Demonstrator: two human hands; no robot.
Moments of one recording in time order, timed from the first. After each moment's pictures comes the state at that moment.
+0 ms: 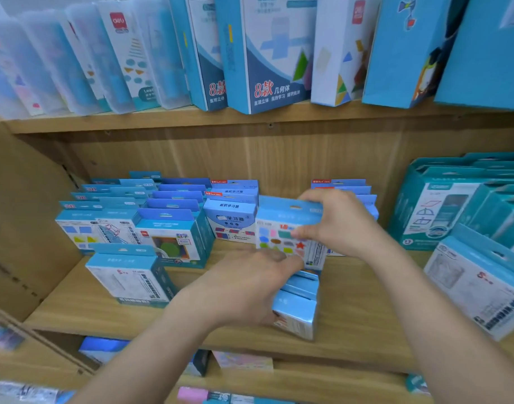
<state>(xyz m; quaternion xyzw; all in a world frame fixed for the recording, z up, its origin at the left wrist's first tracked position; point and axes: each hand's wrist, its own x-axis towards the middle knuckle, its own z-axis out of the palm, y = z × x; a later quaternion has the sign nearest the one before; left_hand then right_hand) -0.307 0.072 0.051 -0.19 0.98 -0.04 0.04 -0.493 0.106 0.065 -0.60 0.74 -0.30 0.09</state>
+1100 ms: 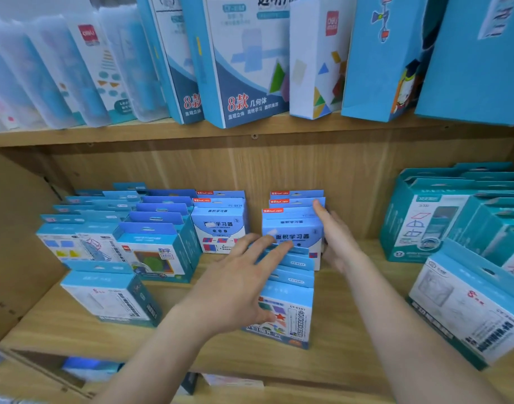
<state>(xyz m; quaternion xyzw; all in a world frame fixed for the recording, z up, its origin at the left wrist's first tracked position) -0.330 0.056 0.028 -0.25 0.97 -0.02 -0.03 -0.549 0.056 -0.013 -0.23 0.57 -0.65 0.45</state>
